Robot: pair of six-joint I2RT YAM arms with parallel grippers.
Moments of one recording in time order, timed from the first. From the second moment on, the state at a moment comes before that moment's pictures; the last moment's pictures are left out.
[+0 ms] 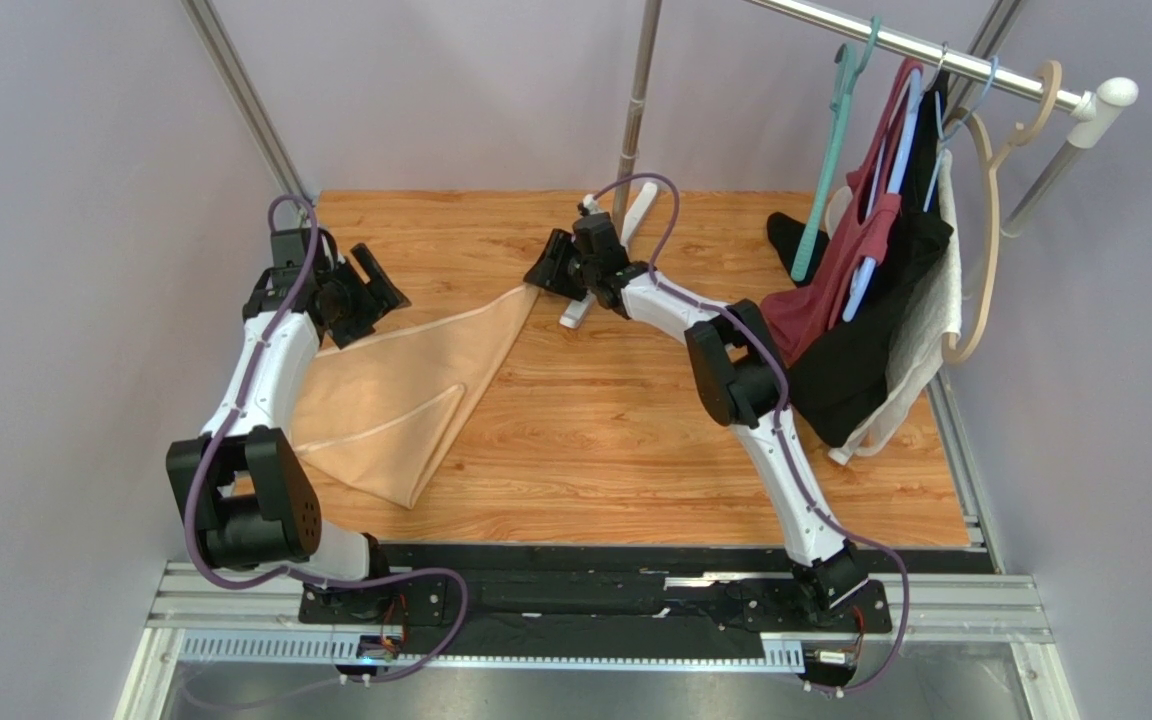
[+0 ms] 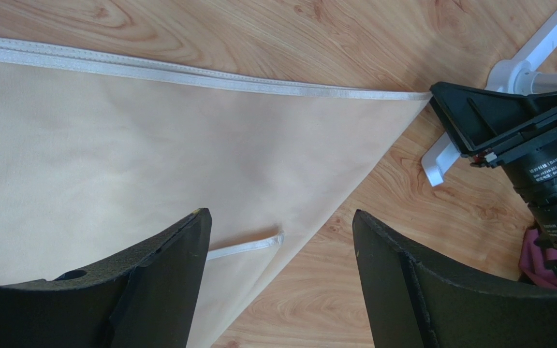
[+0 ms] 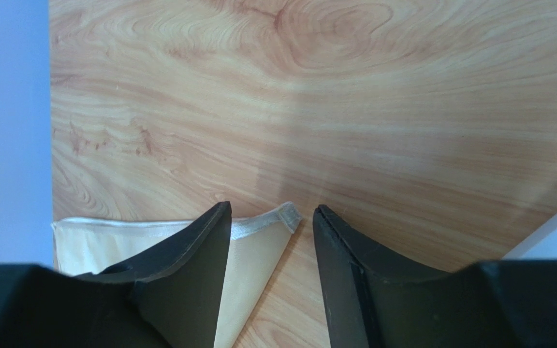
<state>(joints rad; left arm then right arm) 0.15 1.45 1.16 -0.53 0.21 -0.51 0.54 2.55 2.05 -0.04 -0.16 0.78</state>
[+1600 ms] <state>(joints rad) 0.15 1.44 1.16 -0.53 0.26 -0.51 0.54 2.56 2.05 -0.08 -0.17 0.85</state>
